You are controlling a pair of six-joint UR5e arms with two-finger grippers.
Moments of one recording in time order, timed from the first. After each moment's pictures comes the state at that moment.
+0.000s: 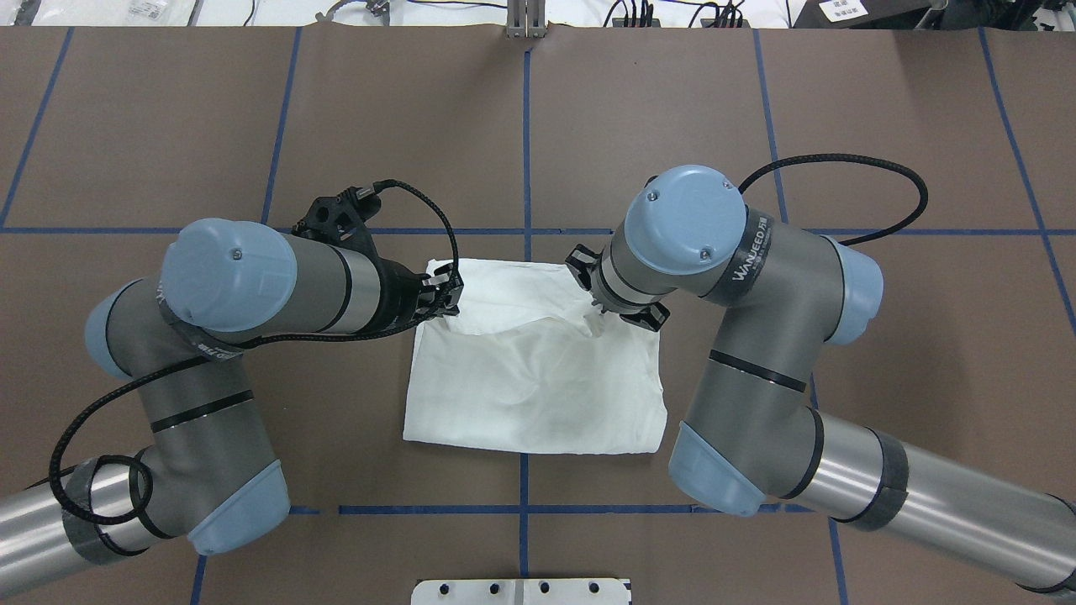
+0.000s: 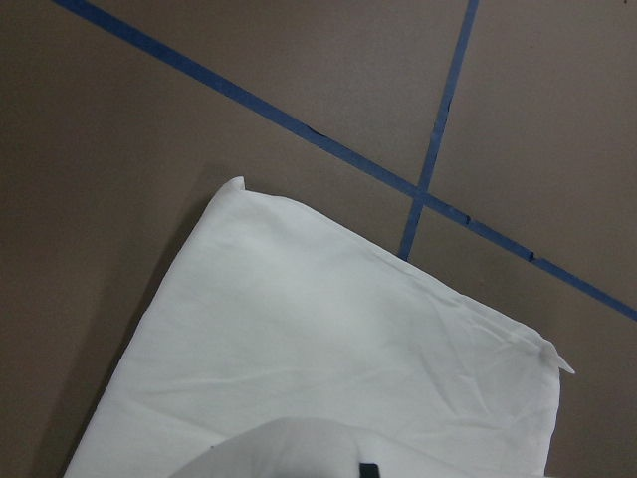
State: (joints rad) left arm -0.51 -2.05 -1.85 -2.01 -1.78 -1.71; right arm 0.53 -0.95 1.79 -1.58 1.80 1.88
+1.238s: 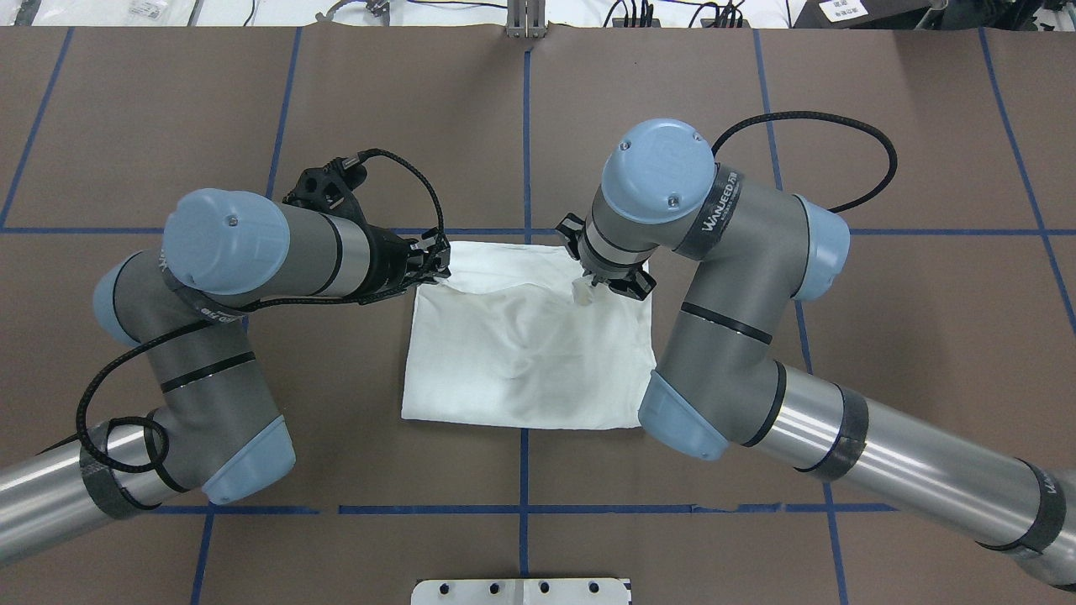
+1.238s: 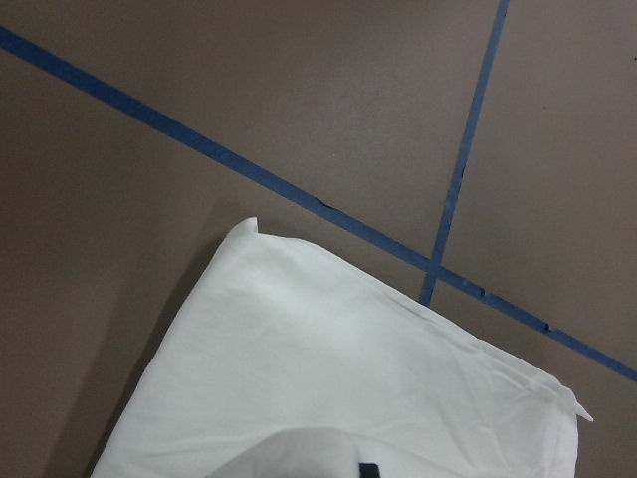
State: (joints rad) left arm -0.58 -2.07 -1.76 -2.09 -1.78 -1.72; right arm 0.59 -0.89 1.69 -1.57 1.86 1.88
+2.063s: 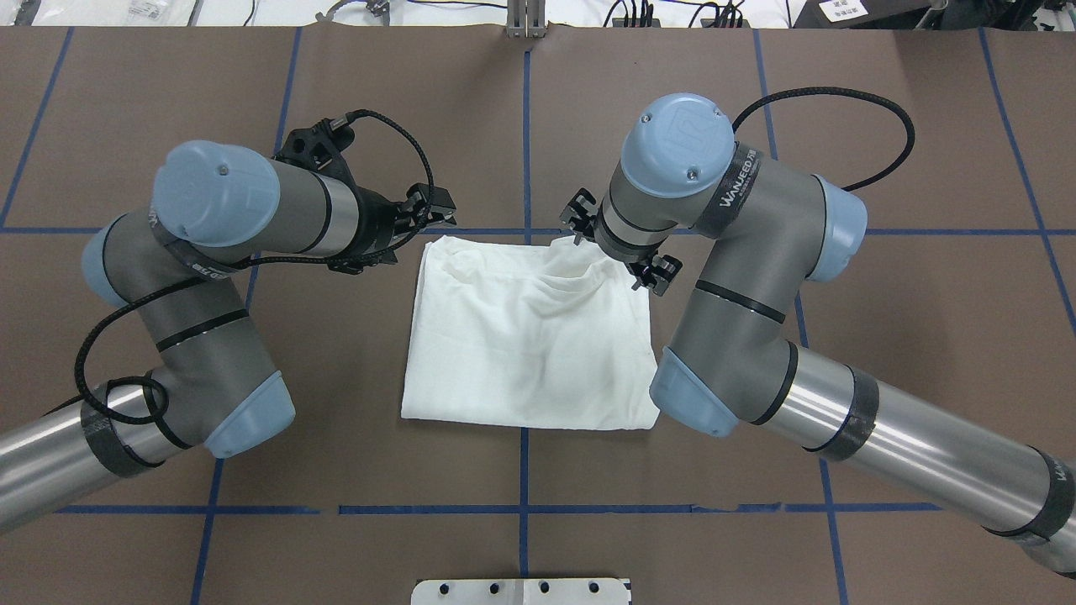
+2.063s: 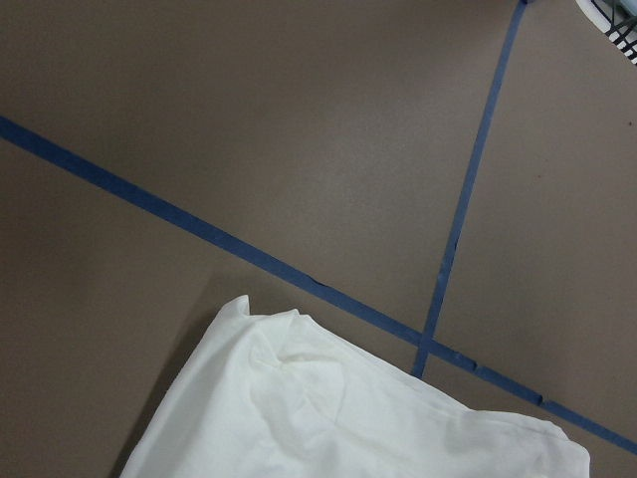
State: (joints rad) left arm -0.65 -2.09 -1.72 -2.08 -1.83 -1.64; right arm 0.62 -0.89 1.68 -1.58 1.88 1.79
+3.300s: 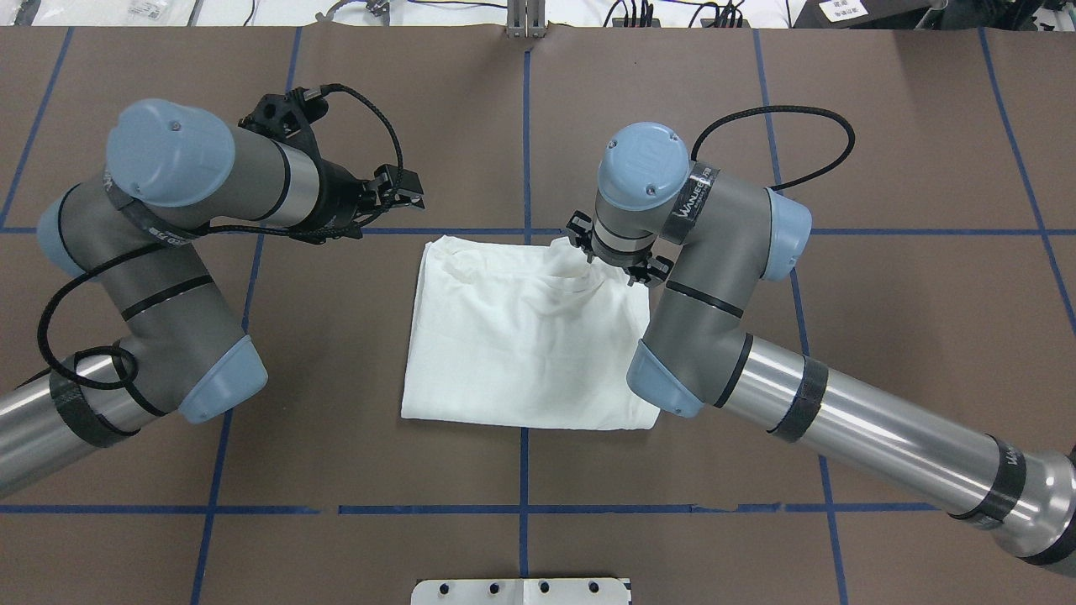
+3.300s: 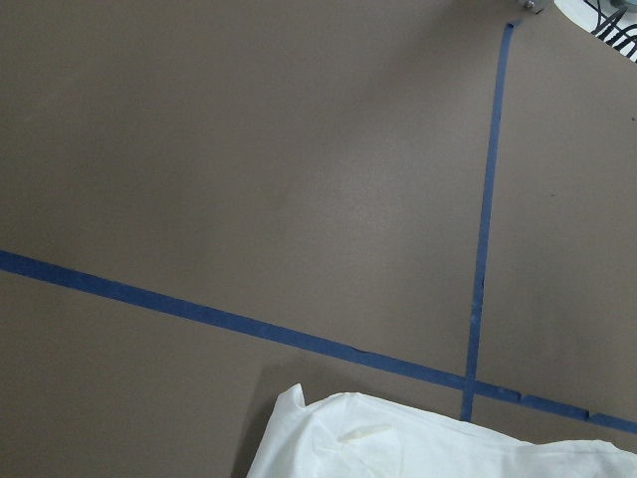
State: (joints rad) left arm -0.71 -2.06 -1.72 -2.08 -1.88 -1.50; right arm 0.61 -0.85 1.47 -1.50 1.85 1.67
